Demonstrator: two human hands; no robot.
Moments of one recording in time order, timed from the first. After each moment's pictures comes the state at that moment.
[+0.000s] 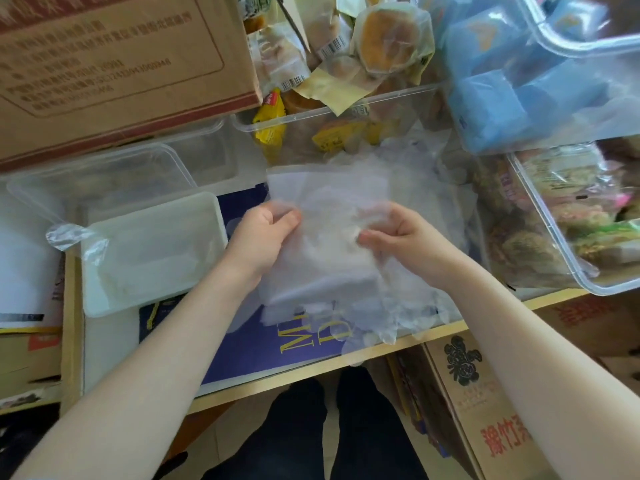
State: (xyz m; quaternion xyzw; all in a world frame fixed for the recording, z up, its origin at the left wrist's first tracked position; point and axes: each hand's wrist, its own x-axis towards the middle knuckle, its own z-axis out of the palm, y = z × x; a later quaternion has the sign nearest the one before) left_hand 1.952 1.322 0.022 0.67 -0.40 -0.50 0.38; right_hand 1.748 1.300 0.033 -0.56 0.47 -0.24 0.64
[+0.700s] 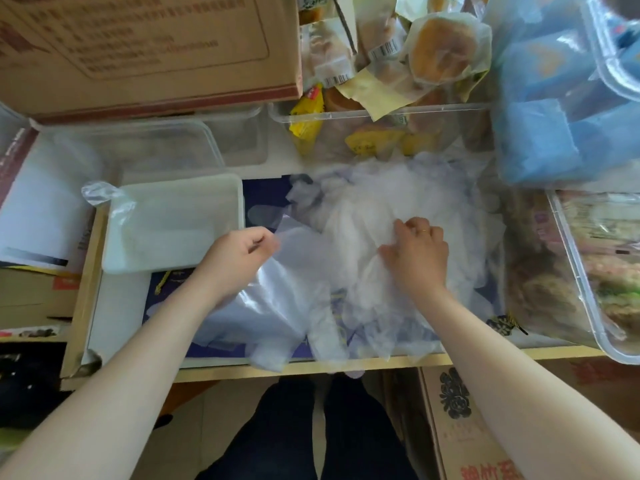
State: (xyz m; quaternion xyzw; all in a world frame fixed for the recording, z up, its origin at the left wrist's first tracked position) left_hand 1.985 1.372 0.019 0.75 -0.45 -0.43 0.23; right_hand 1.744 1.275 -0.052 -0.76 0.63 0.01 0.17
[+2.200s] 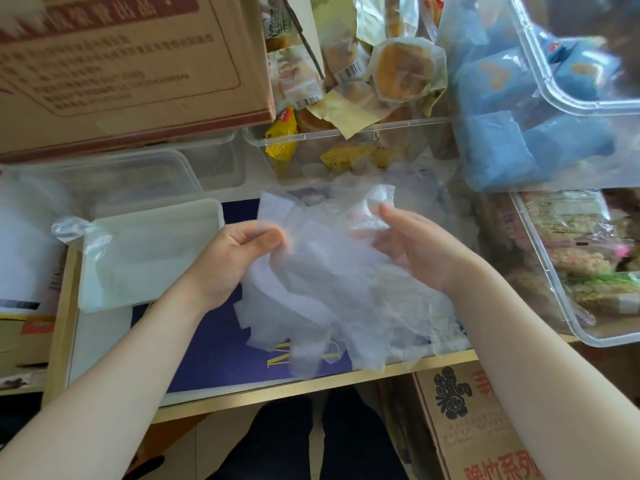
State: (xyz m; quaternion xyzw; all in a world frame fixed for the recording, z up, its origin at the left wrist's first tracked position) left_hand 1.985 1.338 0.029 0.54 -0.45 -0.58 0.42; right_hand 1.738 1.263 0.045 -0.44 0.42 -0.18 0.77
